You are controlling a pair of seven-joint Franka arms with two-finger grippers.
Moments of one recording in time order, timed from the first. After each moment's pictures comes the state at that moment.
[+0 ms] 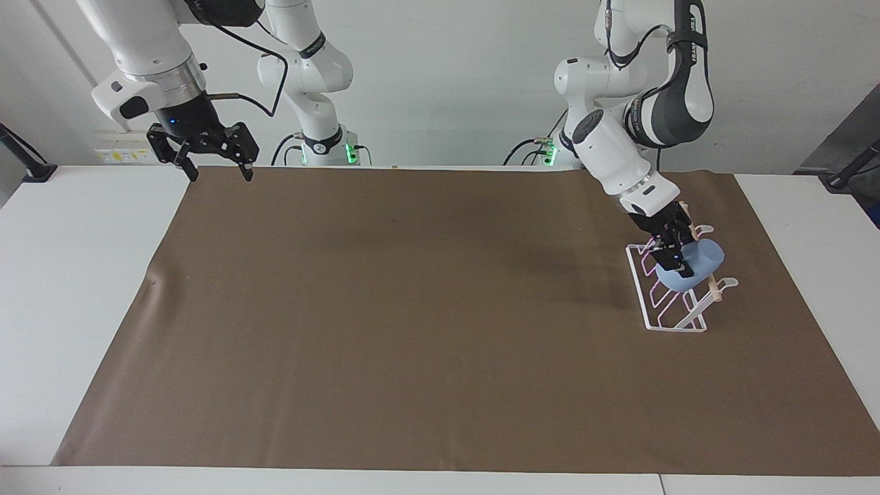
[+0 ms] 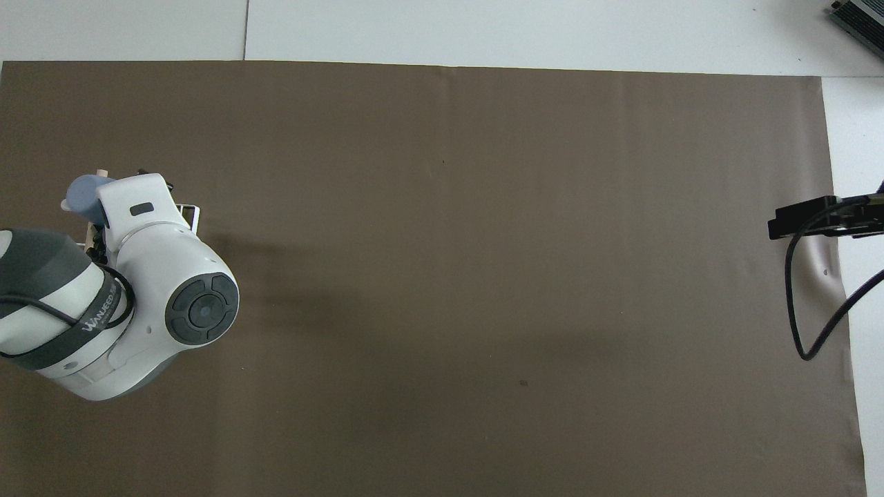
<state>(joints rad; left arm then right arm) -0.03 -0.06 -0.23 -2.20 1.13 2.19 -1.96 0.01 -0.03 -0.03 -1.56 0.00 1.55 -0.02</state>
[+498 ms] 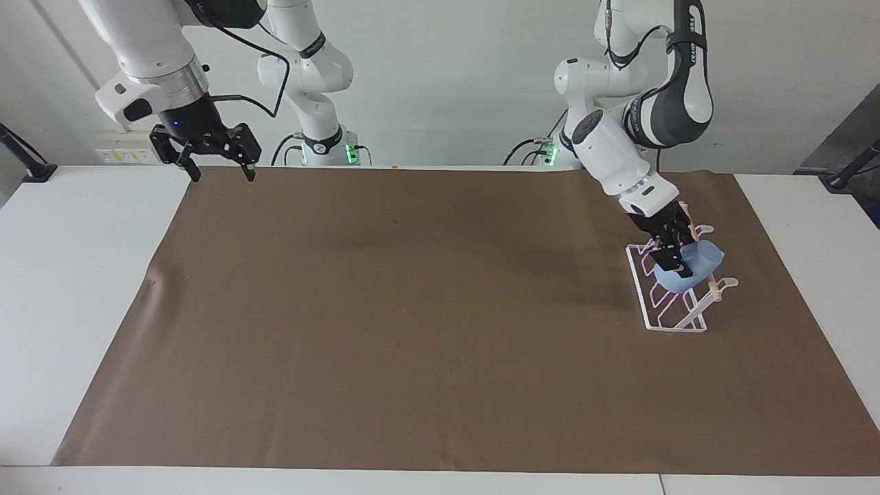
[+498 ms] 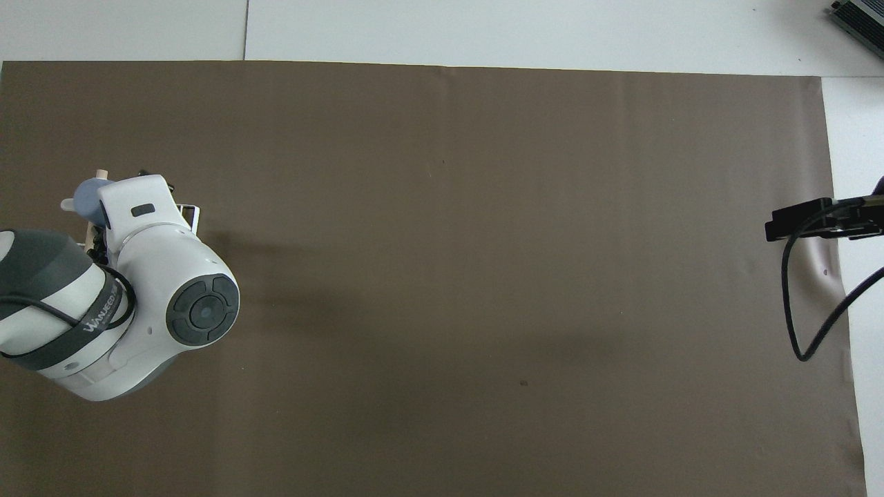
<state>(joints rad) -0.03 -0.06 -0.23 -2.20 1.13 2.19 -1.96 0.01 -0.03 -0.03 -1.57 0.00 1.55 -0.02</state>
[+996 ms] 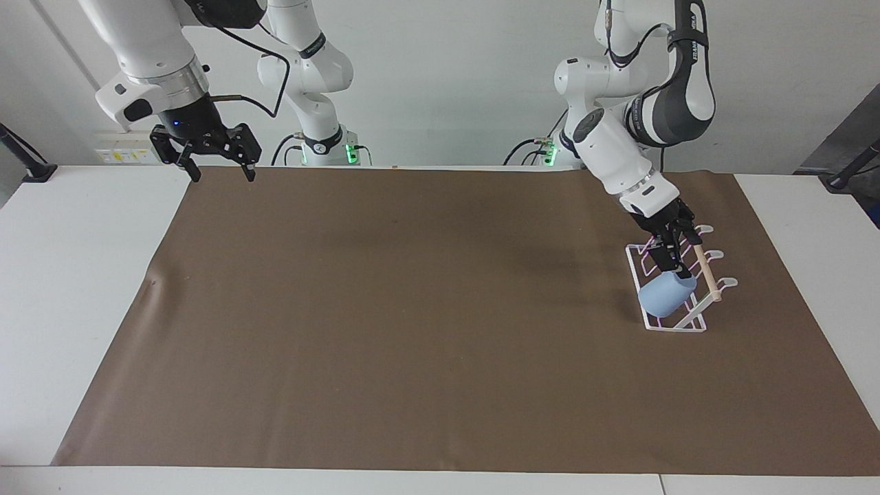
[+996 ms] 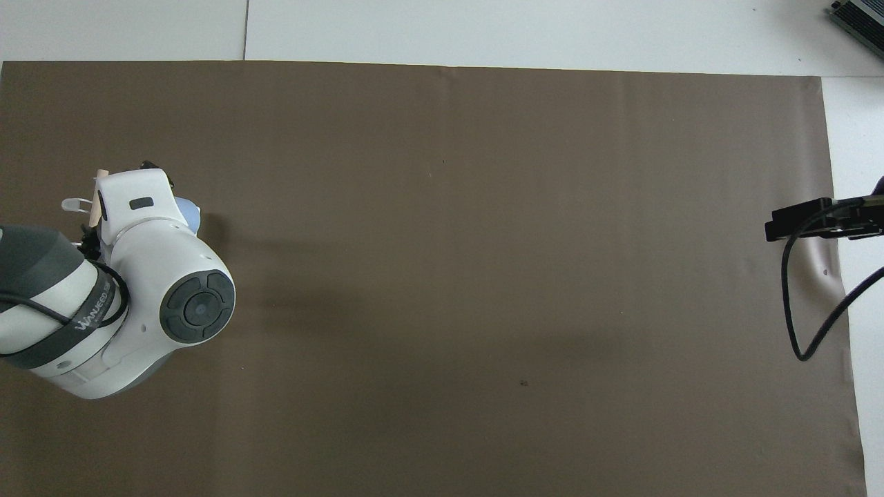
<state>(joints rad) -0.03 -0.06 -0.23 -2.17 1.14 2.19 -1.86 0.01 -0.03 -0.03 -1.57 0.00 1.55 -0.02</state>
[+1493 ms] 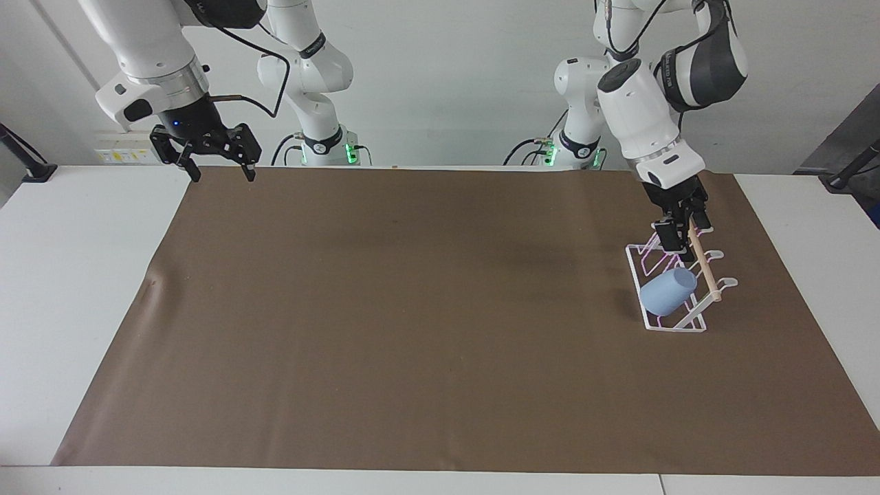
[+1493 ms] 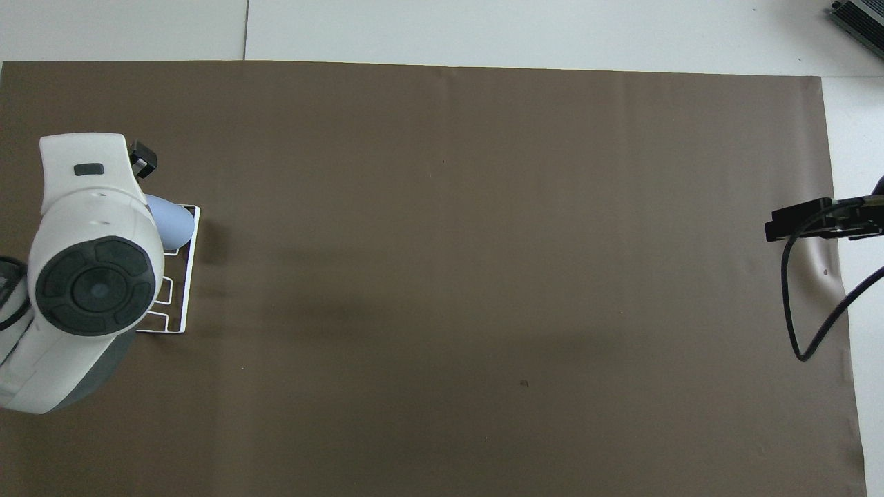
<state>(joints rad) -0.02 -0.13 -0.23 -2.02 0.70 2.16 -1.38 0.01 -0.03 -0.03 -1.57 0.00 1.55 -0.02</state>
